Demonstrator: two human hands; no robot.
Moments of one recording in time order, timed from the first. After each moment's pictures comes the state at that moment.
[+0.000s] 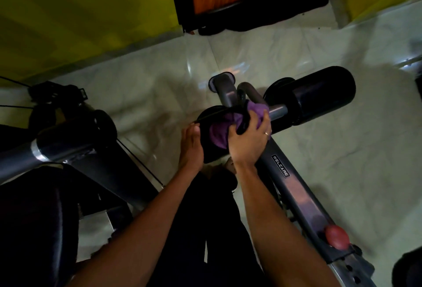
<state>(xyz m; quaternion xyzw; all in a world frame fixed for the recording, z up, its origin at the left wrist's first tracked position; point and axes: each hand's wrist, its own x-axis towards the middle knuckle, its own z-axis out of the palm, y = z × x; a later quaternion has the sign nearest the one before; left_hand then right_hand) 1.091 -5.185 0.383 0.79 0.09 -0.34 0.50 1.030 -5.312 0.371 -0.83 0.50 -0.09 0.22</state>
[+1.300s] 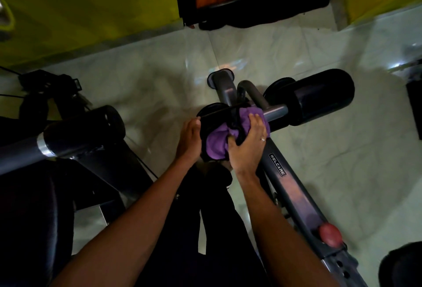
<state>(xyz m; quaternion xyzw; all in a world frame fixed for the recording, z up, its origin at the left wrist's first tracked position) 1.114 -5.182 0.371 0.80 0.04 -0.37 0.46 1.008 -5.302 0.380 -0.84 0.45 -0.08 0.30</state>
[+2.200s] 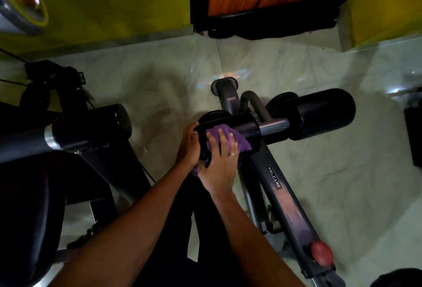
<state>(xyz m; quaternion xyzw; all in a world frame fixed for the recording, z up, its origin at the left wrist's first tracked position) 1.106 -5.181 0.353 0.79 0.09 -0.36 0.49 1.013 -5.238 0.392 -0.93 0.27 0.00 0.25</state>
